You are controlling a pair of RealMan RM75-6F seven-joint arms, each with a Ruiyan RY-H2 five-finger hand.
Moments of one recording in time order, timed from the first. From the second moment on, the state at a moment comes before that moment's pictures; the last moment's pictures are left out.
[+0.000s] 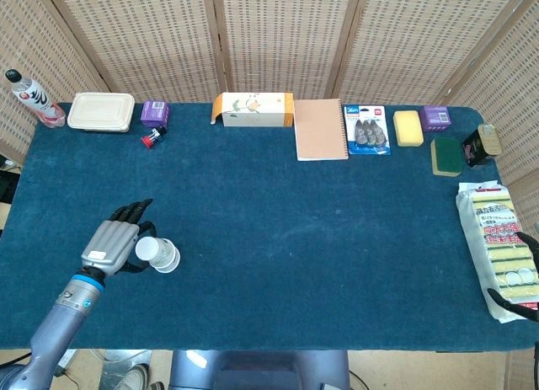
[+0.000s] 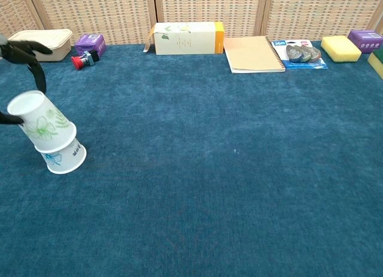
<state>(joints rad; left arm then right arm) -0.57 -1.08 -0.06 -2.06 1.00 1.12 0.49 -0.02 -1.03 0.10 -1.58 -1.48 1.58 0.27</state>
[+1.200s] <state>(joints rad) -0.47 -1.12 -0.03 -1.81 1.08 1.05 0.26 -0.01 -1.04 0.10 -1.58 -1.48 1.57 0.26</state>
